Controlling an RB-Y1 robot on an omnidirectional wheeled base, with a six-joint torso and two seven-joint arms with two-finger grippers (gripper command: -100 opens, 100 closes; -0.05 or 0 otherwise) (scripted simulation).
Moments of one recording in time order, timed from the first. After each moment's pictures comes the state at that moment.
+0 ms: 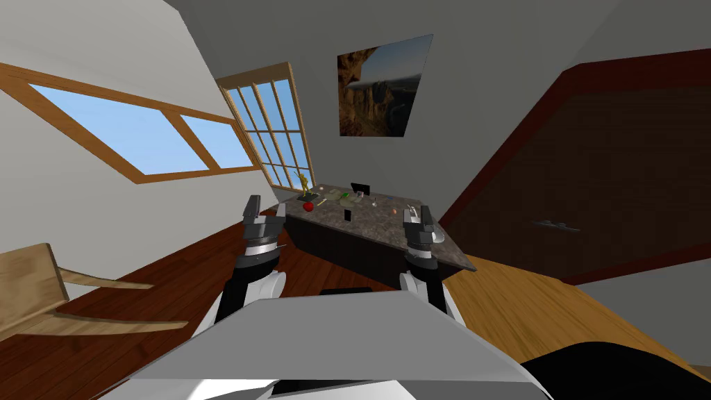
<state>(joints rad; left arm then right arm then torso) 0.47 0.02 0.01 -2.29 -0.01 -0.51 0.05 0.53 -0.03 -0.01 -2.25 0.05 -0.64 -0.03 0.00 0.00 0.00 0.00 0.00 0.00</state>
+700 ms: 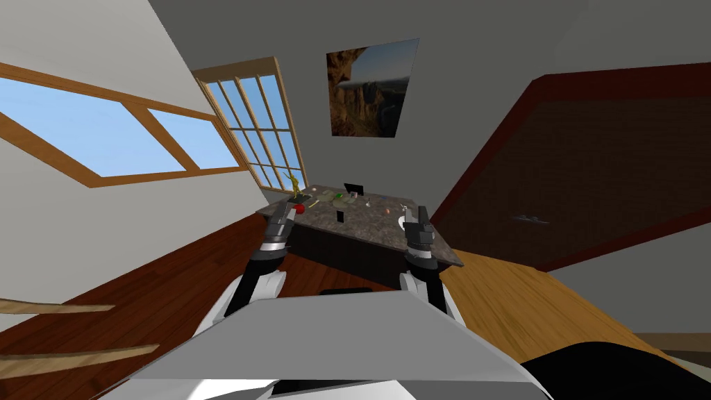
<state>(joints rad) 0.42 0.14 0.00 -2.15 -0.08 -0.46 -0.01 0.53 -0.03 -0.01 -2.25 0.05 -0.64 -0.03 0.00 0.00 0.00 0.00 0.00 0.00</state>
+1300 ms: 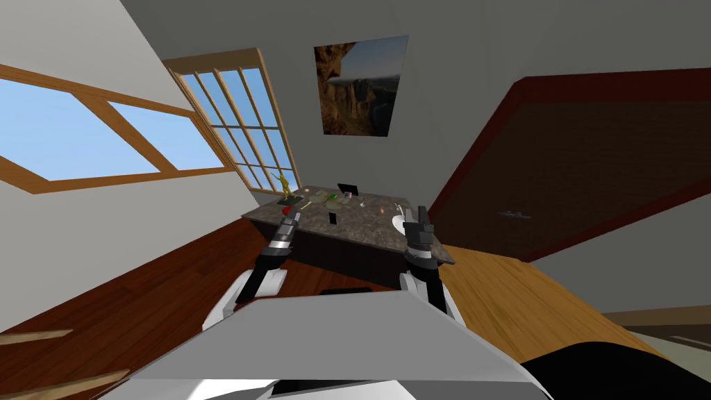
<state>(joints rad) 0.36 0.19 0.01 -2.03 -0.15 -0.40 -0.06 0.53 -0.03 -0.01 -2.25 0.05 -0.64 -0.03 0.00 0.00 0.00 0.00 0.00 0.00</state>
